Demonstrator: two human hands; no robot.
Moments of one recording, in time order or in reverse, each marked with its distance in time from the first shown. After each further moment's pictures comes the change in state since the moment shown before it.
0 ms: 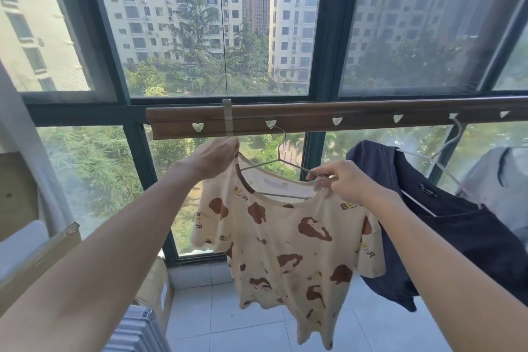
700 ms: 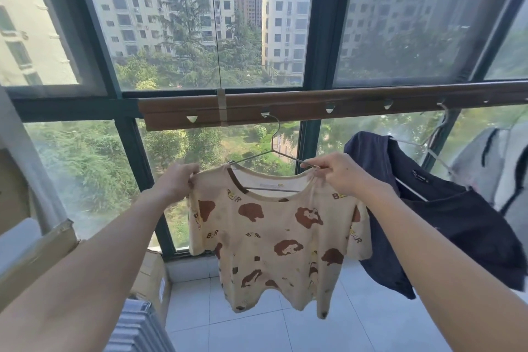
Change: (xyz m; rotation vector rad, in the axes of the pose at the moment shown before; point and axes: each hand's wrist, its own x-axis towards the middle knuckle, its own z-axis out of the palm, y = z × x) left_hand -0.061 -0.053 0.051 -0.133 -0.104 -0.430; right_hand 0.001 0.004 0.009 -0.012 0.026 -0.009
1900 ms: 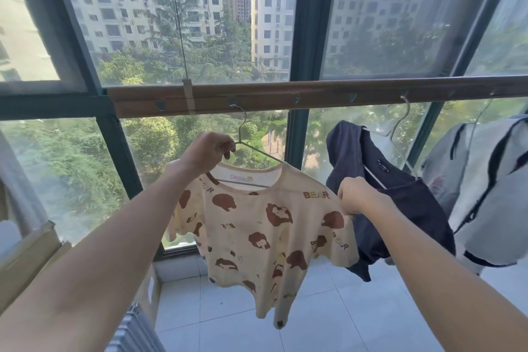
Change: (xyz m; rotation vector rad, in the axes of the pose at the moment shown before) left_hand 0.022 0.105 -0.018 -0.332 0.145 0.371; right_hand -0.032 0.061 -0.005 -0.588 -0.175 0.503
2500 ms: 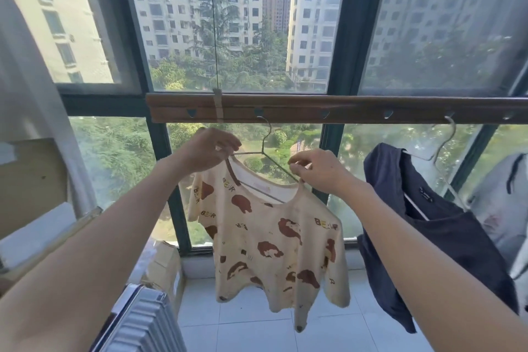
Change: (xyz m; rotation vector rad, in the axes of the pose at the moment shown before) left_hand -0.044 -0.006 -0.078 0.086 -0.049 -0.077; right_hand -0.014 -0.127 -0.045 0.476 0.217 -0.597
